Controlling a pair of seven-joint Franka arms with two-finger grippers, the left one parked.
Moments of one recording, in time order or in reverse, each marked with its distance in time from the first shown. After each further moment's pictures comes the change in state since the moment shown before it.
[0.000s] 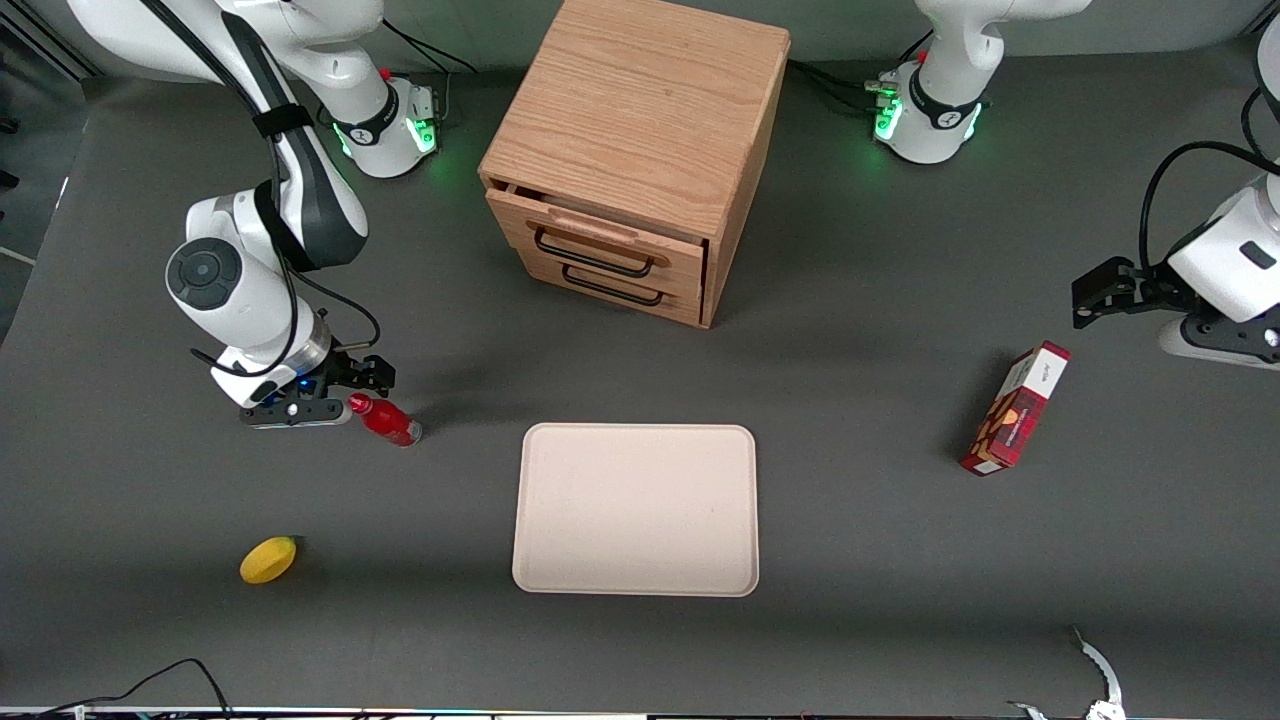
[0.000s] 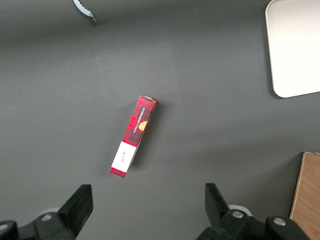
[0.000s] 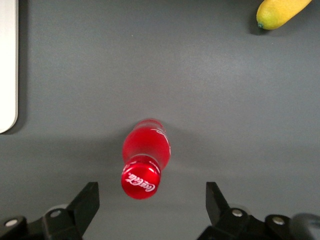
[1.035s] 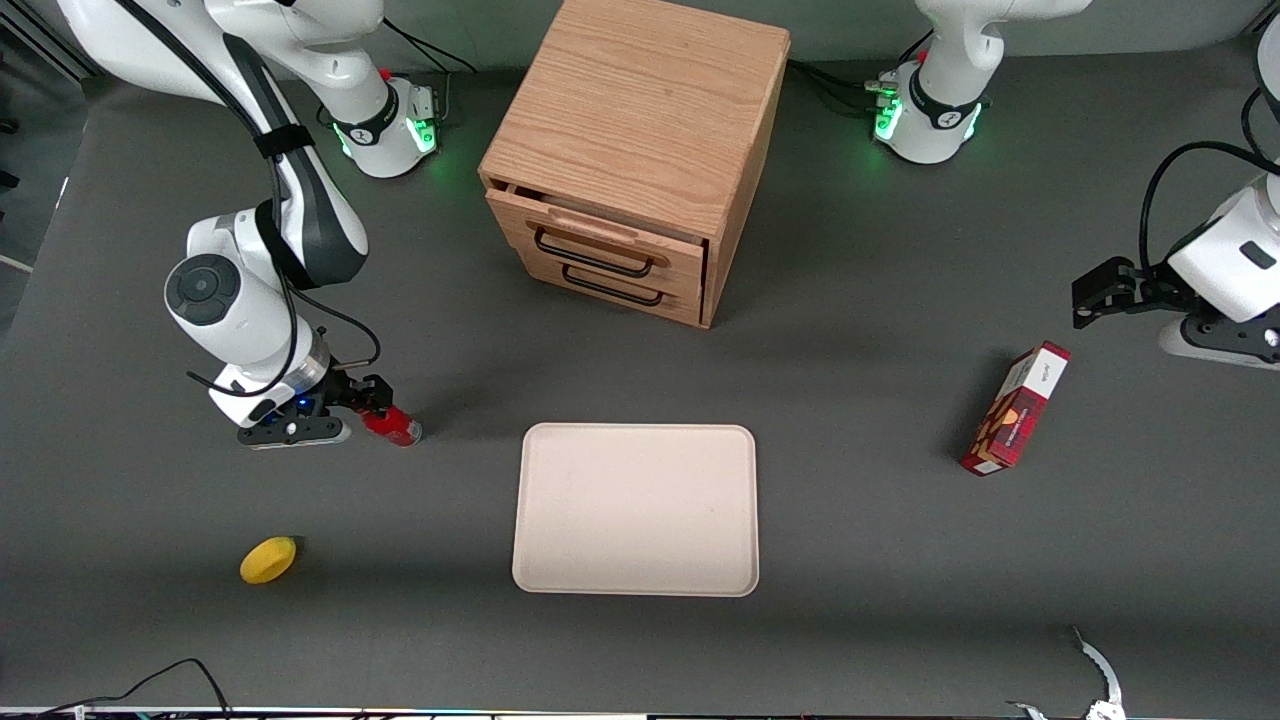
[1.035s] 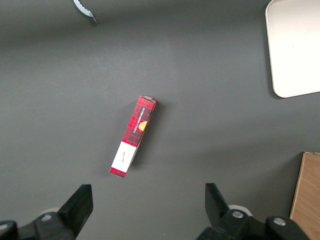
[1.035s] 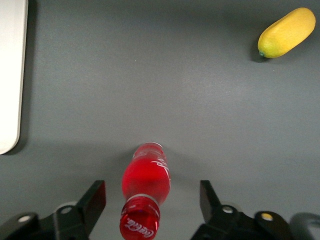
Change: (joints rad) arm -0.014 0.060 0.004 0.056 0.002 0.051 -0.026
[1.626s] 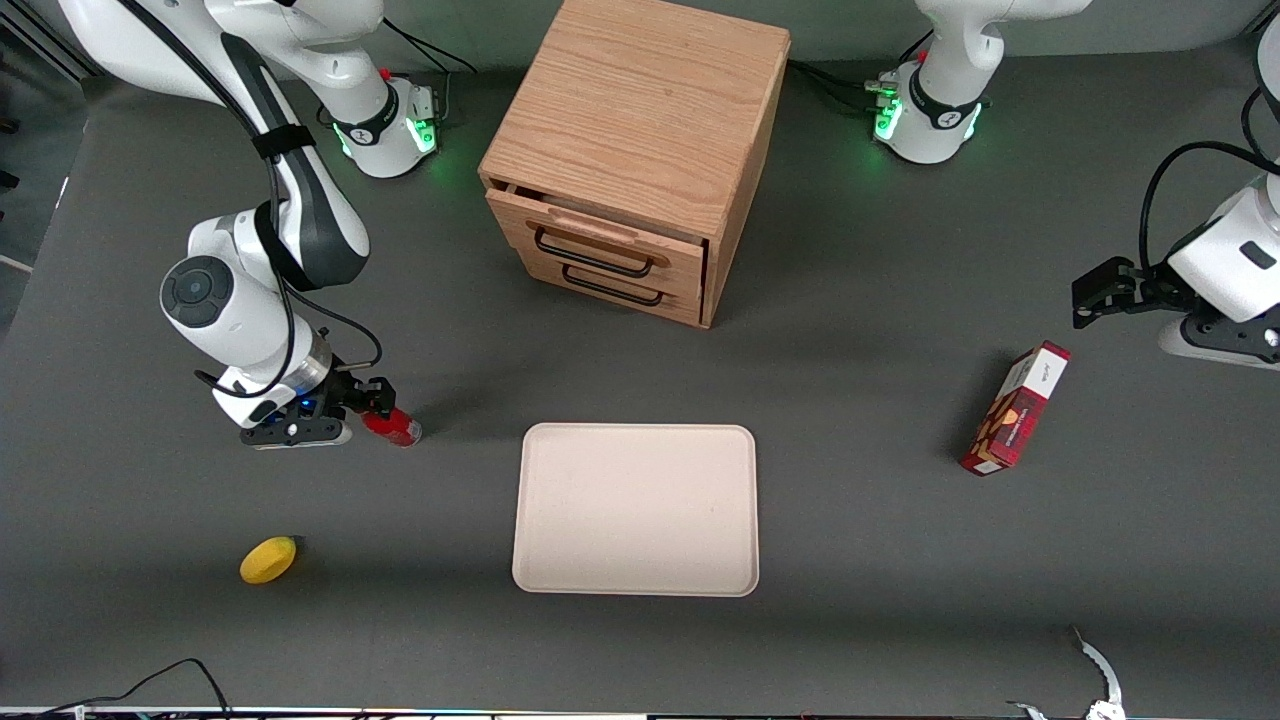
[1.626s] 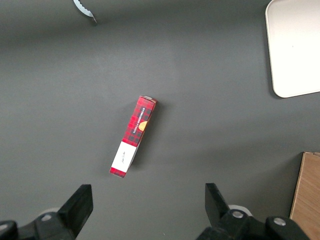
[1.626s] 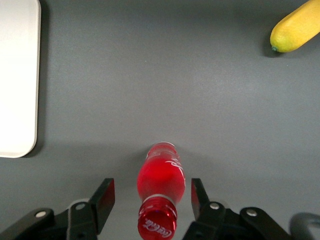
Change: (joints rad) arm 0.000 0.003 0.006 0.005 0.051 0.001 -0.003
